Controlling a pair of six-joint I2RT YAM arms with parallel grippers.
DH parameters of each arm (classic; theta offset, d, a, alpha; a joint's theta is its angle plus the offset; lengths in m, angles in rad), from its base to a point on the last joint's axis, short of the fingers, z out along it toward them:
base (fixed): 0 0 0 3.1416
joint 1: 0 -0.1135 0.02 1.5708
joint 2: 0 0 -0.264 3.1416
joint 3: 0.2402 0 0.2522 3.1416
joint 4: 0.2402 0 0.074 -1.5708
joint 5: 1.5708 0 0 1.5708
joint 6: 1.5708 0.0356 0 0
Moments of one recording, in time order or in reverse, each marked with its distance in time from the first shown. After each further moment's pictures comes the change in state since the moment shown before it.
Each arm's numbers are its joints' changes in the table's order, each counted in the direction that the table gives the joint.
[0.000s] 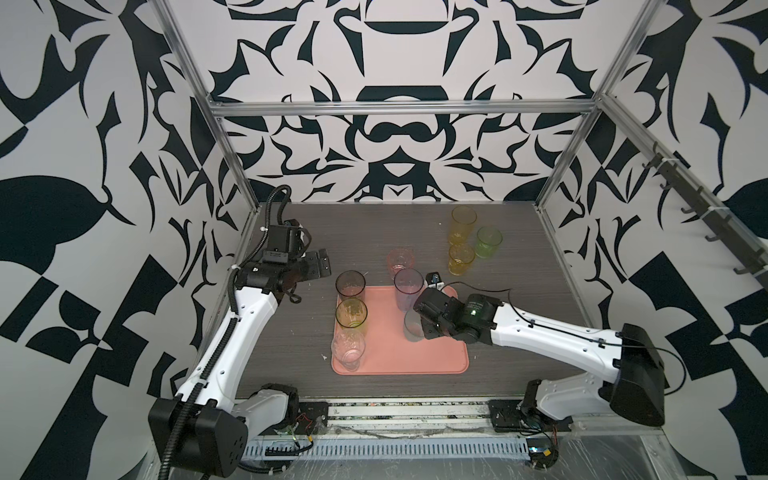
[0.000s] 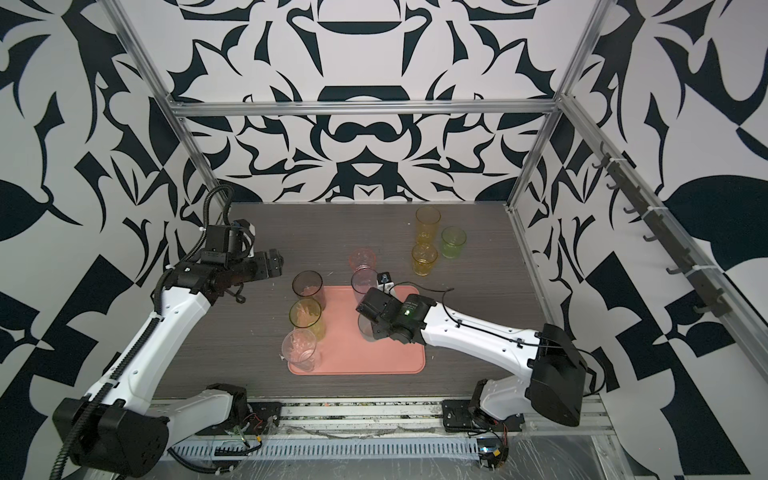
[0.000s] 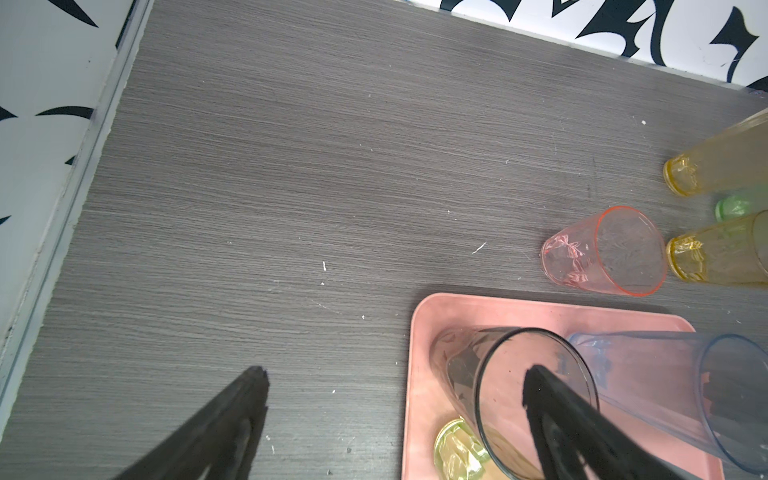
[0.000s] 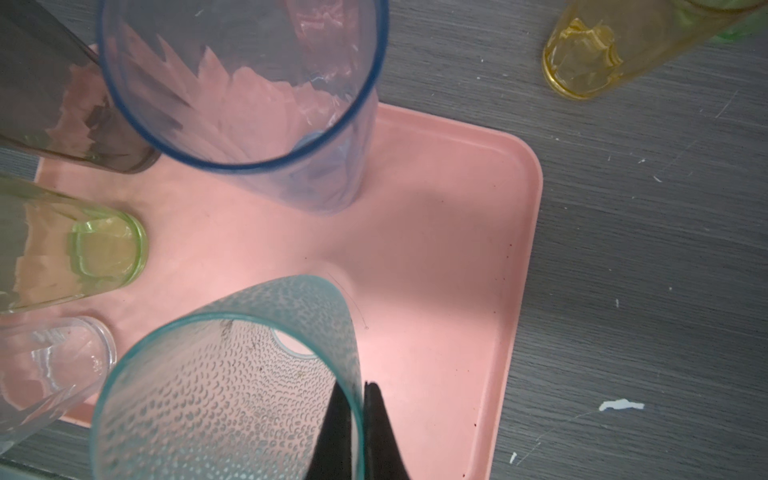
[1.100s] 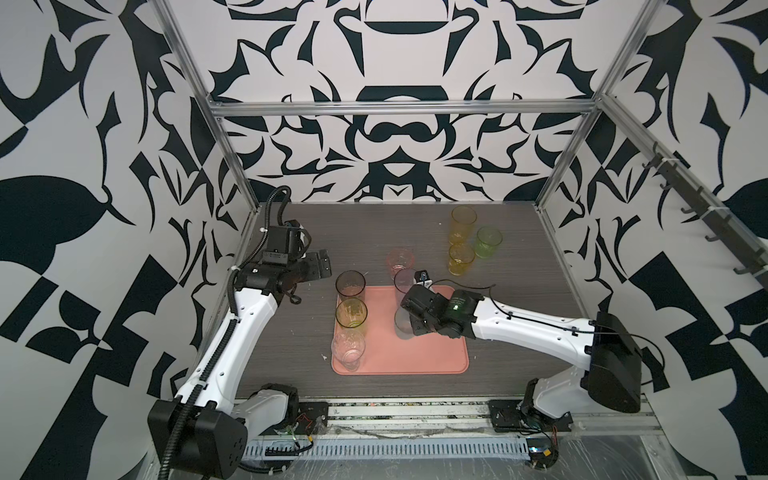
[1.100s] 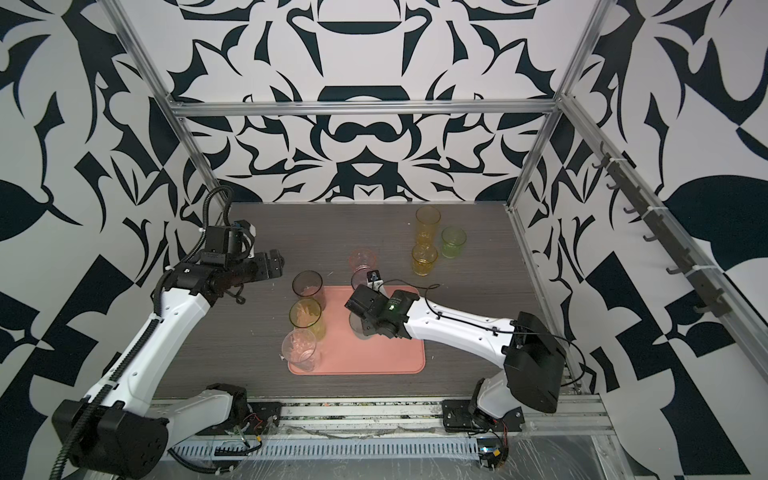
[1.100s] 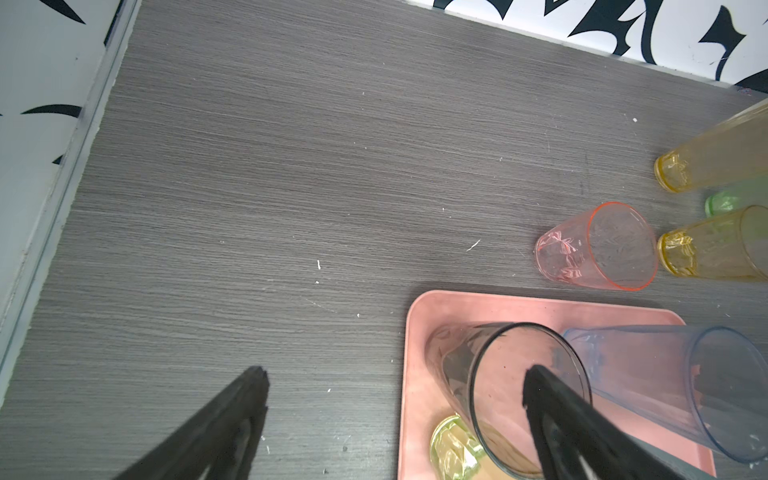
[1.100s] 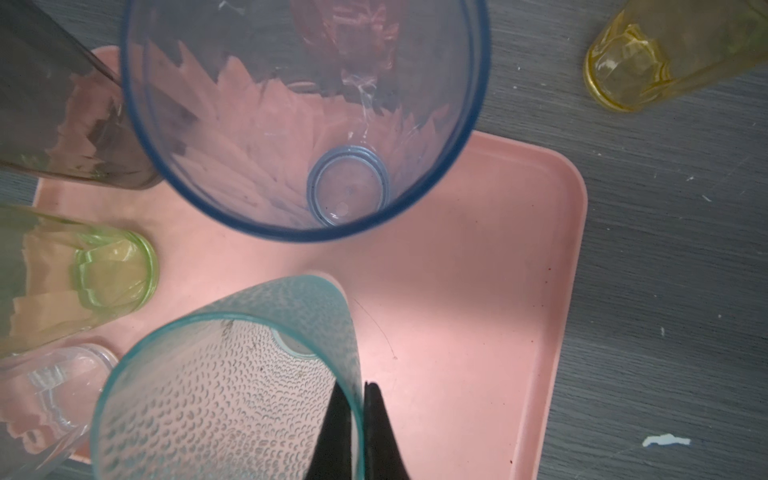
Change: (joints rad) left arm 0.000 -0.008 -0.008 -0.003 0.015 0.000; right arm -0.001 0.122 0.062 -0.047 -0.010 0.000
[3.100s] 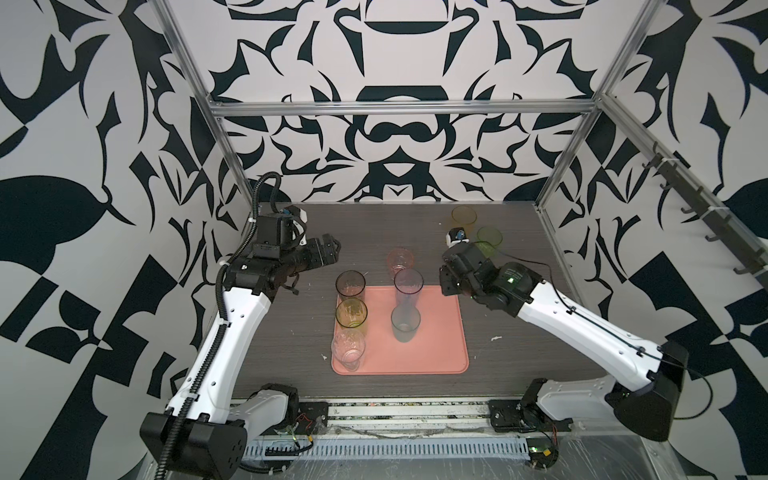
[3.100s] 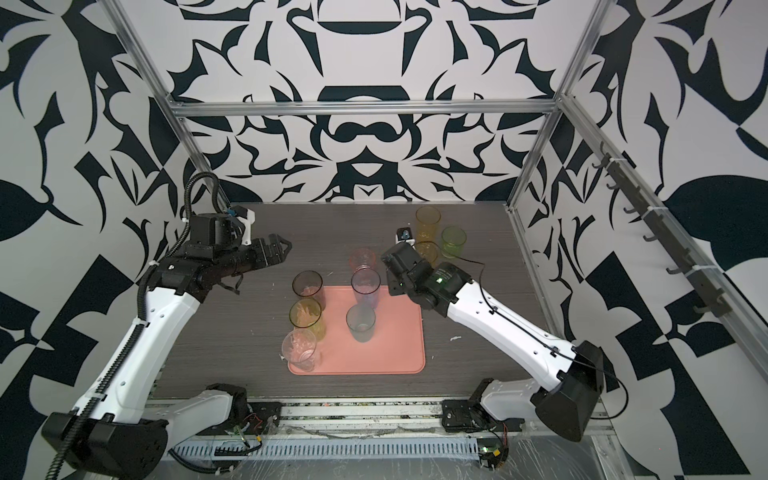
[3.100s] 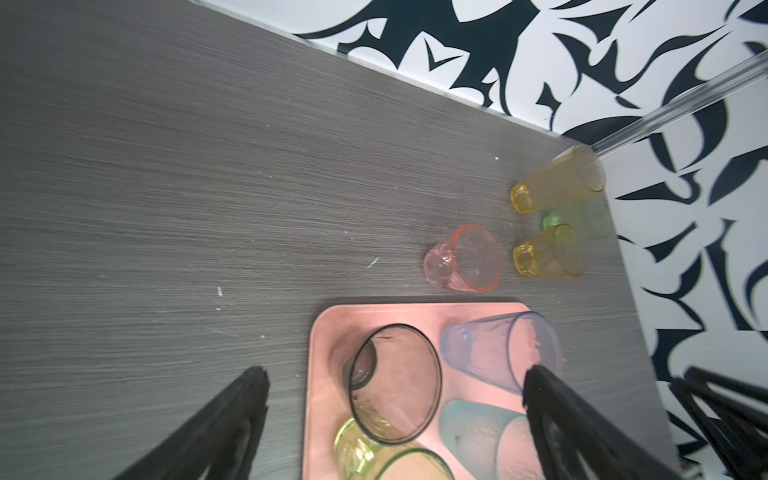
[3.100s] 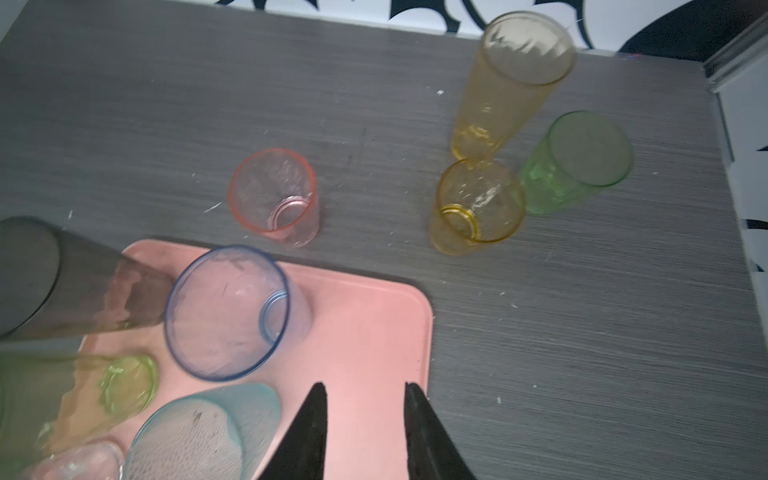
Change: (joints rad) left arm 0.000 -0.009 0.139 0.014 0.245 -0.119; right arm 0.297 -0.209 0.147 0.060 0.062 -0.277
